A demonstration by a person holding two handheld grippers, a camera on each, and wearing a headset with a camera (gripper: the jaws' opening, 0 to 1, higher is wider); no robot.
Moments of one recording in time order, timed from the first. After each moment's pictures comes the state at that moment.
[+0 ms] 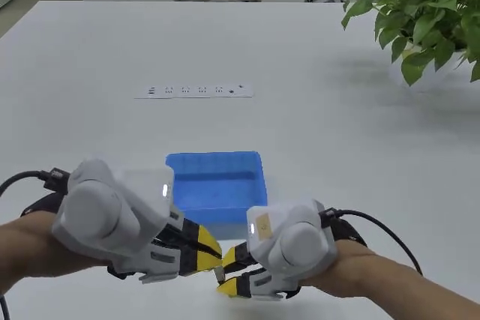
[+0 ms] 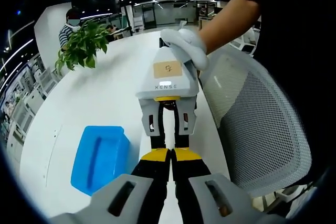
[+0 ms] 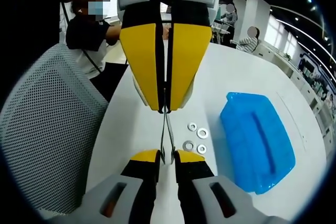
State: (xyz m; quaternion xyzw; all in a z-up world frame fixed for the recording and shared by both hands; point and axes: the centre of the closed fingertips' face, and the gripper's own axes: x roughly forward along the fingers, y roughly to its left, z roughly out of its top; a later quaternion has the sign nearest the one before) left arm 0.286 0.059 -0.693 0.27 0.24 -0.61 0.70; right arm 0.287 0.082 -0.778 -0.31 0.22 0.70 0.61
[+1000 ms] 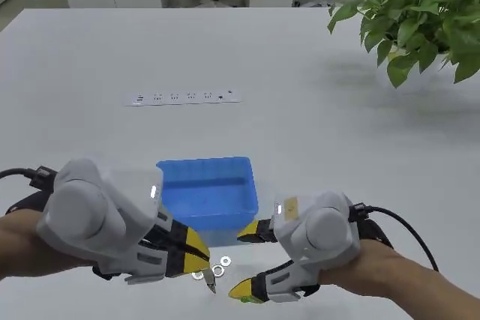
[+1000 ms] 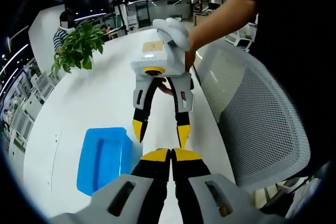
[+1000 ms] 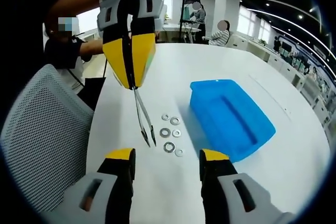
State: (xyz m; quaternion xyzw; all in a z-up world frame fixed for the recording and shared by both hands) left arm 0.290 0.062 -0.689 0.29 0.24 -0.62 0.68; right arm 0.319 0.048 -0.762 -0.25 0.25 0.63 0.69
